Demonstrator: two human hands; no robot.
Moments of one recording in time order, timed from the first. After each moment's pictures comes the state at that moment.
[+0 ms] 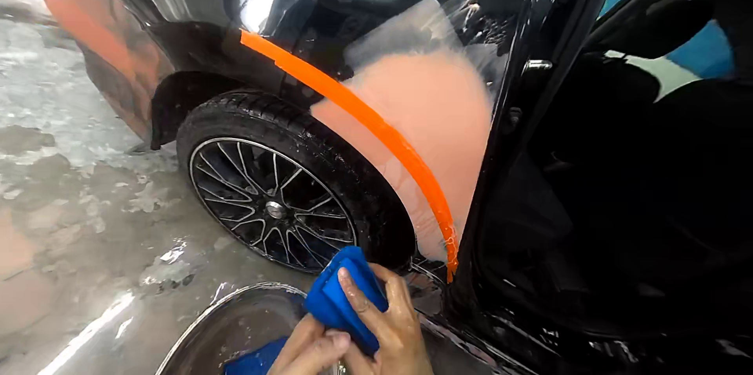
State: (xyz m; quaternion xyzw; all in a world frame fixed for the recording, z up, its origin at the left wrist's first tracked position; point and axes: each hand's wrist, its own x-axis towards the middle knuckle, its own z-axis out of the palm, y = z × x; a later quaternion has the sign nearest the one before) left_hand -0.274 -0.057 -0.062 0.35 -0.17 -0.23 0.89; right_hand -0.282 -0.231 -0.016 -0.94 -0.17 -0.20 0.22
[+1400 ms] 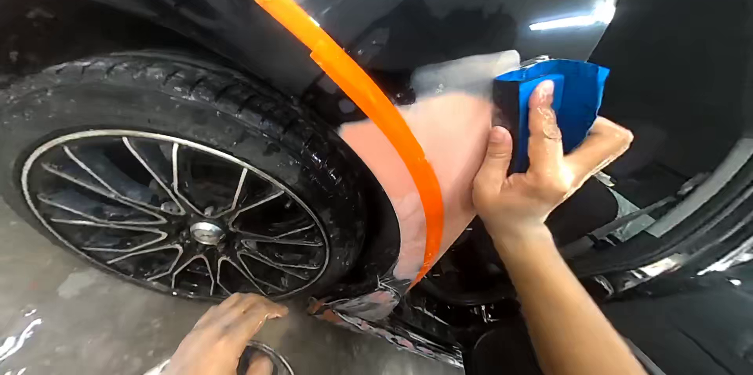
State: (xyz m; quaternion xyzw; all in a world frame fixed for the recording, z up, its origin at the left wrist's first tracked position) left_hand -0.162 0.008 -0.138 0.72 -0.37 -0.02 0.58; right_hand -0.122 -0.257 0.188 -0.75 -0.19 -0.57 -0.27
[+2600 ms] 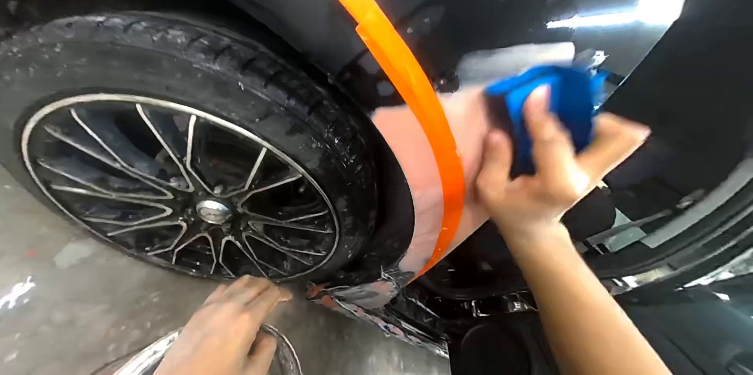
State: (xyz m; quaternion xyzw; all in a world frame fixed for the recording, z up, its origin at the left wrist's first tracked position) left_hand -0.154 -0.003 -0.156 0.77 -0.38 0.00 0.51; right_hand -0.111 -0.240 0.184 -0.75 -0.25 -0.53 -0.29
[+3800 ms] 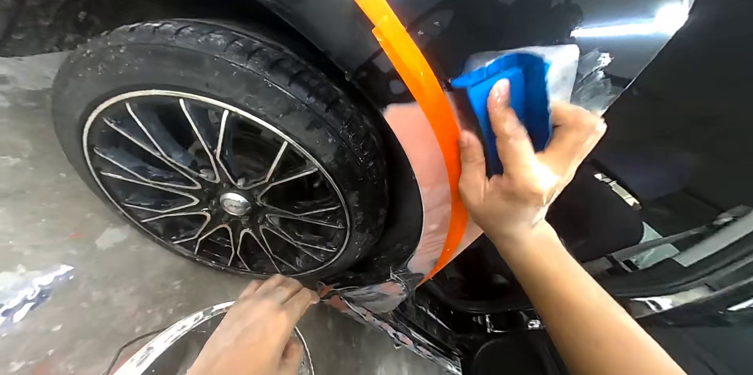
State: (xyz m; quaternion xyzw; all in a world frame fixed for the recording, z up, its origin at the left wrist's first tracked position) left_hand -0.181 -0.016 -0.143 0.79 -0.40 0.01 0.47; right_hand -0.113 -0.210 0.170 -0.78 -0.28 -0.48 -0.29
